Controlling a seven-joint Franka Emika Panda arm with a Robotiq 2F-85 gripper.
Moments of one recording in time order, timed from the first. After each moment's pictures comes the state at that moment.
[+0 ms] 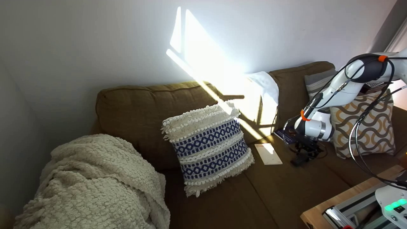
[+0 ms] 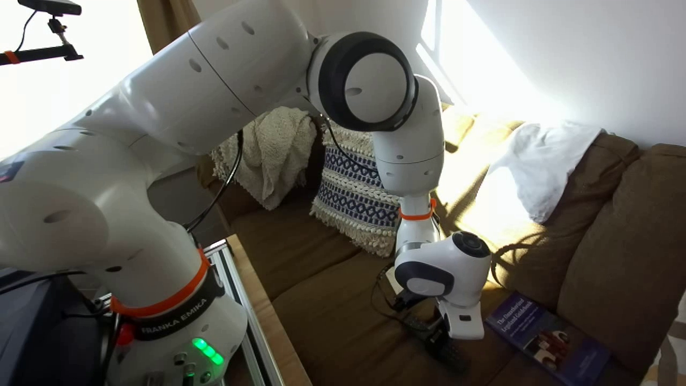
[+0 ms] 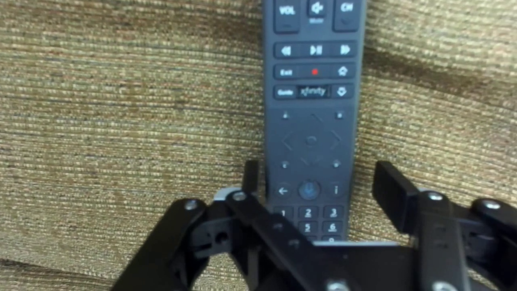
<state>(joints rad) -0.21 1.18 -0.06 -1.93 0.51 2.98 0.64</state>
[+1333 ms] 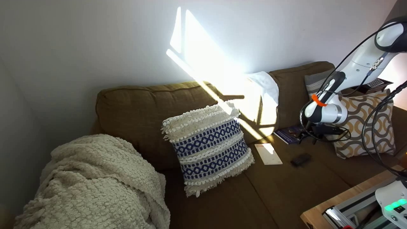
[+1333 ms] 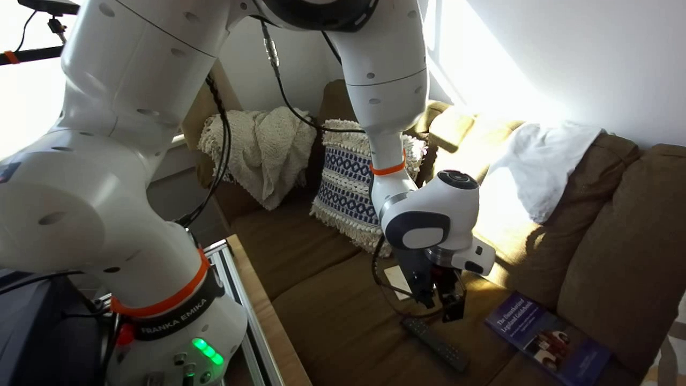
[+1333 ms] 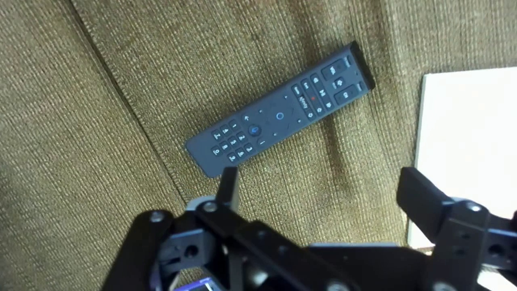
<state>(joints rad) -0.24 0.79 -0.02 -2.26 0.16 2.98 -0.08</state>
